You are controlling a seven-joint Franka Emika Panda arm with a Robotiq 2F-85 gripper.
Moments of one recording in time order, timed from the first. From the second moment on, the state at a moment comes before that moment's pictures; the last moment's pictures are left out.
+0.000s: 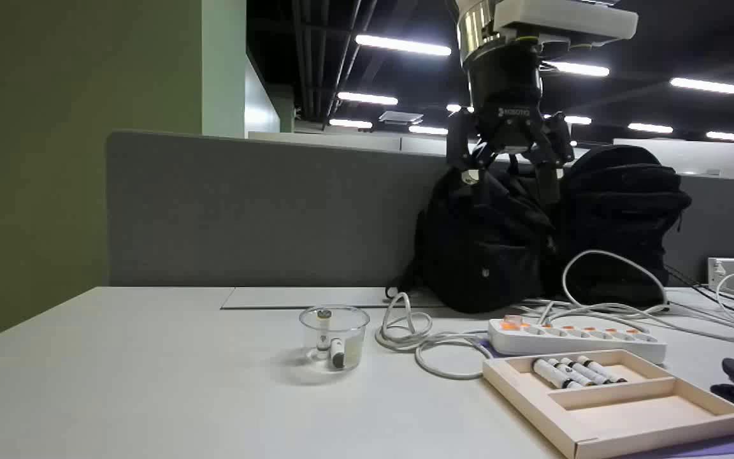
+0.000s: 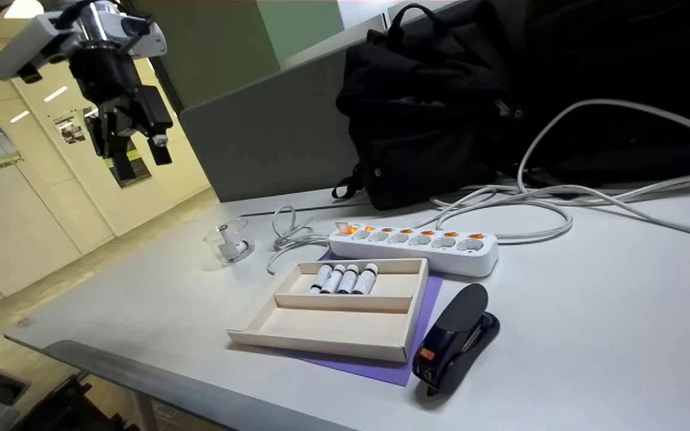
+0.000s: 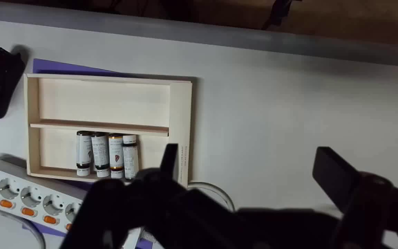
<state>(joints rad) 0.12 -0.20 0.24 -2.38 0.05 1.98 0.24</state>
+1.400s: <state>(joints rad) 0.07 -0.02 0.18 -2.33 -0.32 2.25 0.24</state>
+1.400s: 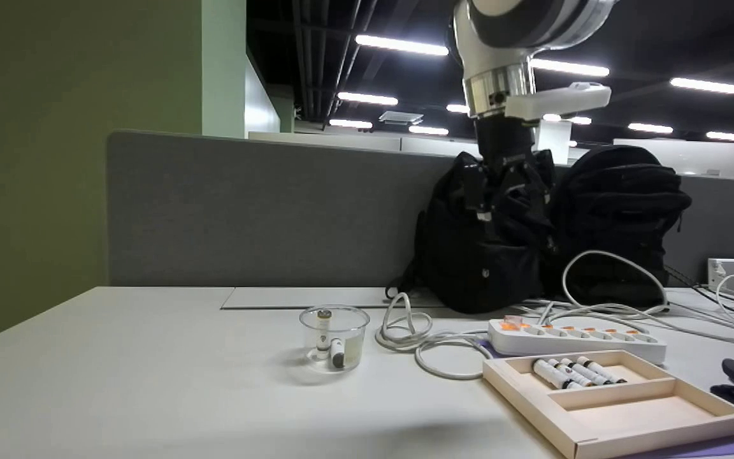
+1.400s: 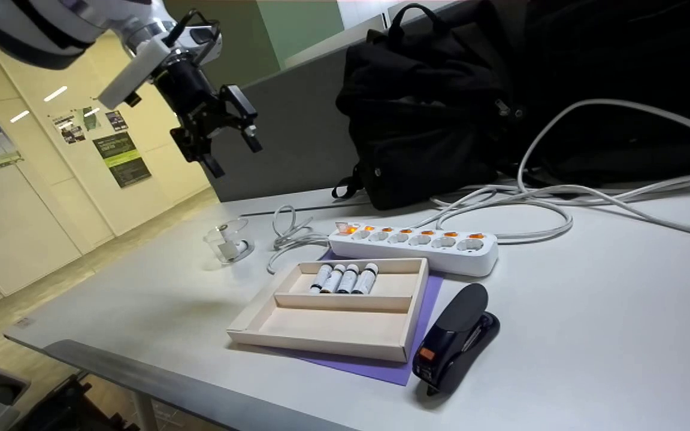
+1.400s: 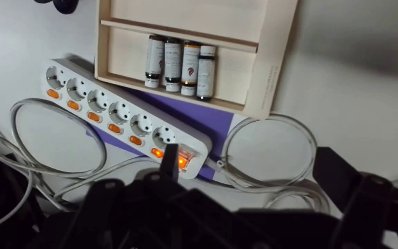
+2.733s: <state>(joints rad) 0.03 0.25 0.02 -2.39 -0.16 2.62 0.20</state>
